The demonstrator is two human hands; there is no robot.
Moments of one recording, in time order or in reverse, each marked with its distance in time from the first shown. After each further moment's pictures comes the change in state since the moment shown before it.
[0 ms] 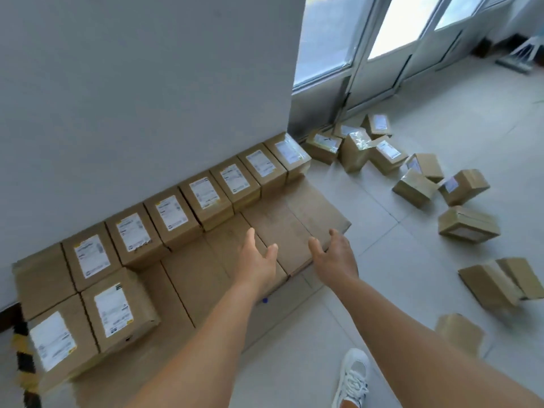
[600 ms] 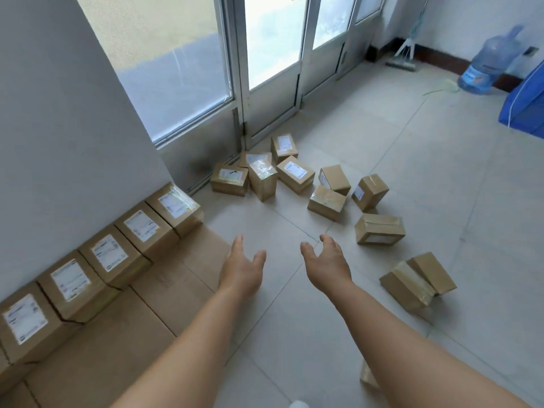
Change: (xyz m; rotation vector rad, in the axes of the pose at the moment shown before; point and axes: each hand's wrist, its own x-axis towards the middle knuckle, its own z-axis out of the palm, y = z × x) left_hand 0.048 0.236 0.271 0.171 -0.134 0.158; right_hand 0.163 0.145 -0.281 0.192 0.134 0.127
